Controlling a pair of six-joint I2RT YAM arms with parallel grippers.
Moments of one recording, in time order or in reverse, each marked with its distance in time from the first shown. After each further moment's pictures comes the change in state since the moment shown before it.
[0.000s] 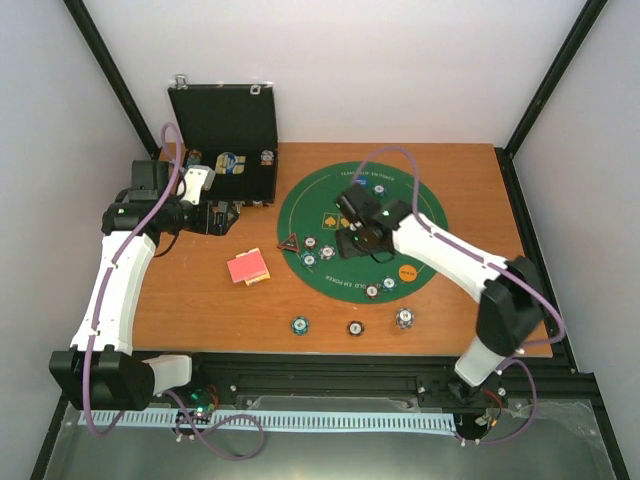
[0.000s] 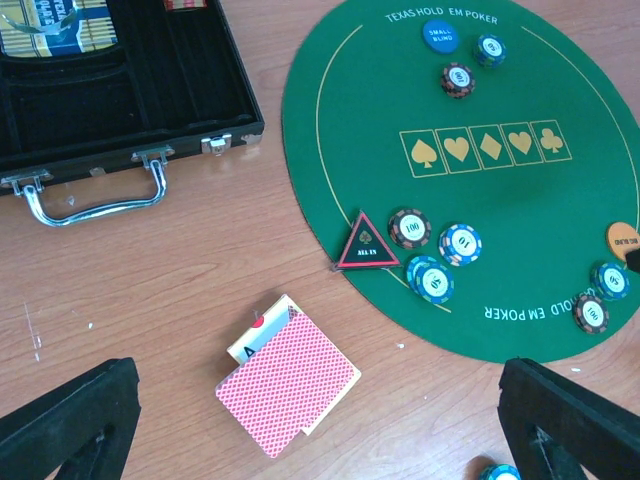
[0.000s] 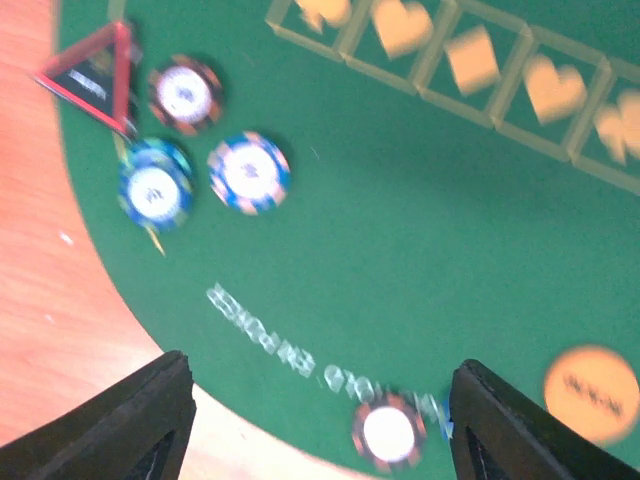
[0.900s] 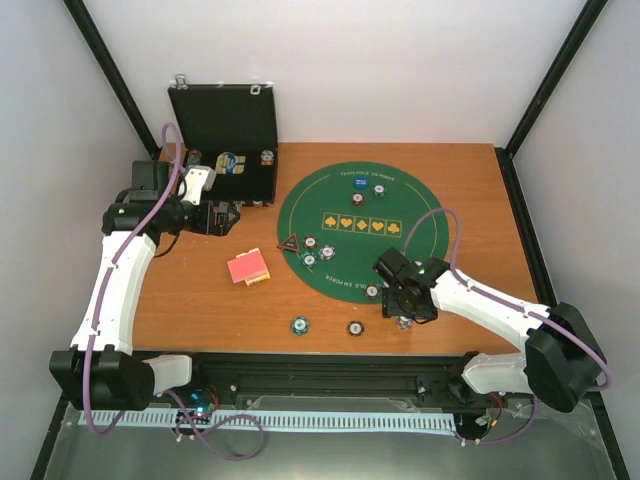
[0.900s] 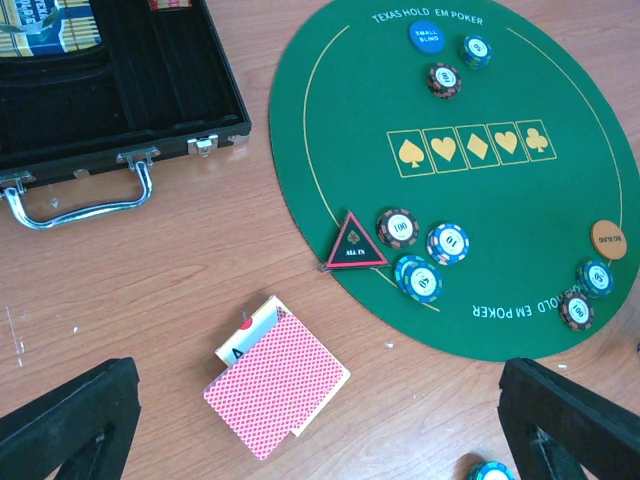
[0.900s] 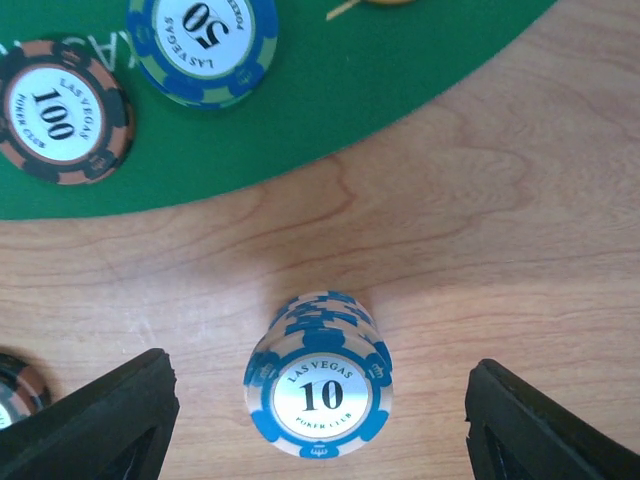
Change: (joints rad) left arm 0.000 0.000 -0.003 0.001 0.027 -0.001; right arm -0.001 -0.445 -0.681 -0.074 0.063 0.344
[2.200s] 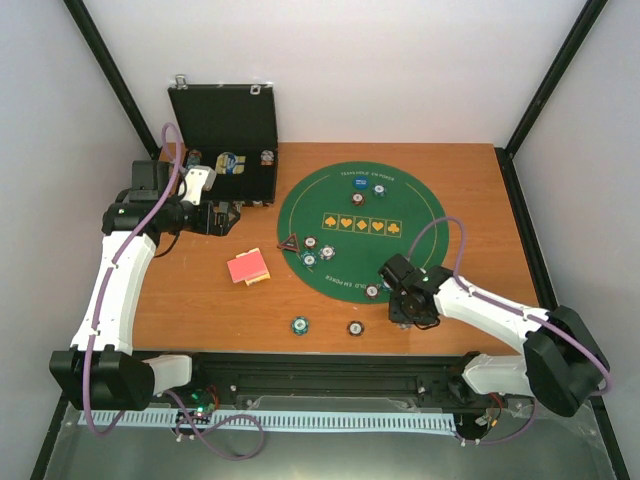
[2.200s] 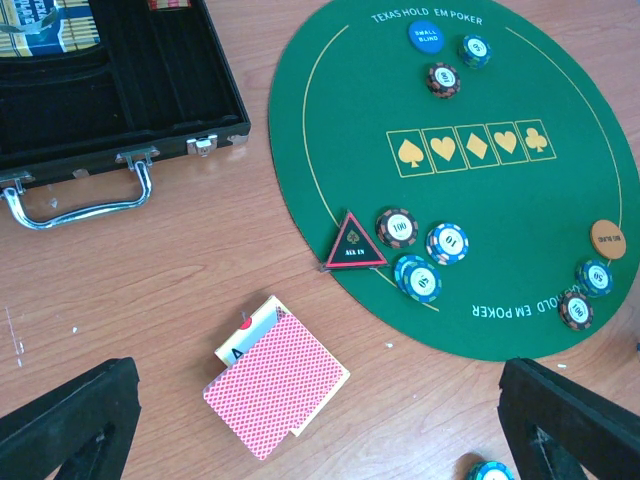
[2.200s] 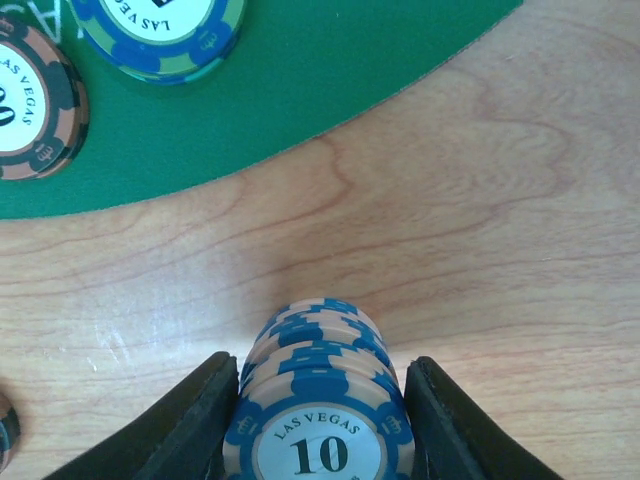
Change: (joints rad) left arm 0.000 0.000 0.000 0.000 0.002 0.000; right arm -0.033 -0.020 -0.115 0.116 -0.048 0.011
